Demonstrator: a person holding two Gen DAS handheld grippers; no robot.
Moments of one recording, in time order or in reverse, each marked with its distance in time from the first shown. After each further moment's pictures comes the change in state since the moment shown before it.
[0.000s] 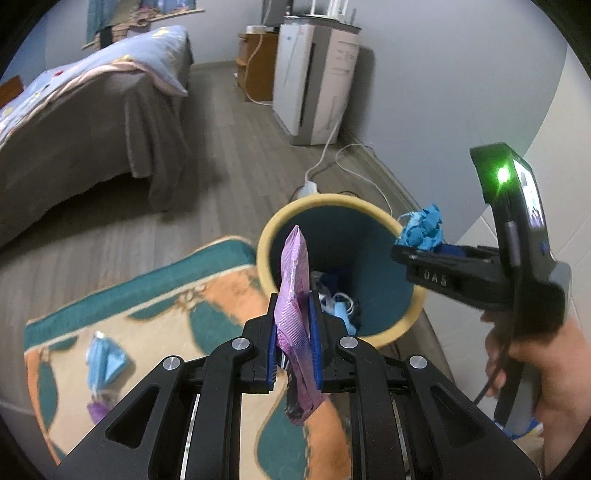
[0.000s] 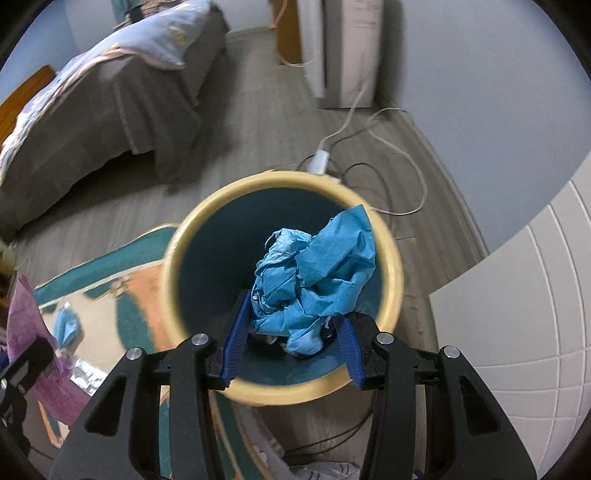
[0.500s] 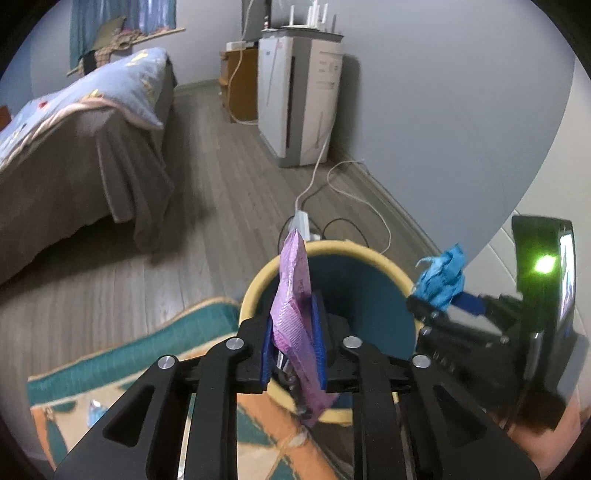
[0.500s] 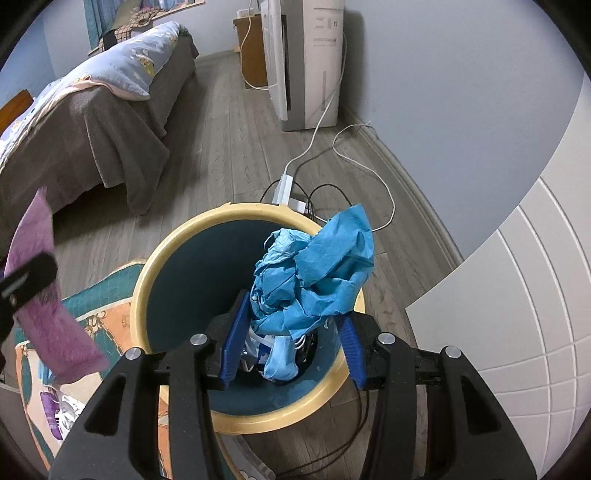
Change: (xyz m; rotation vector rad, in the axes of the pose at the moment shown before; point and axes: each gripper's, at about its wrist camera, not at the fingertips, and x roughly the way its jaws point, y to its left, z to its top) left arm 0.036 -0.024 0.061 0.083 -0.060 0.002; right arm -0.005 -0.019 0.007 0.071 -0.082 -0.074
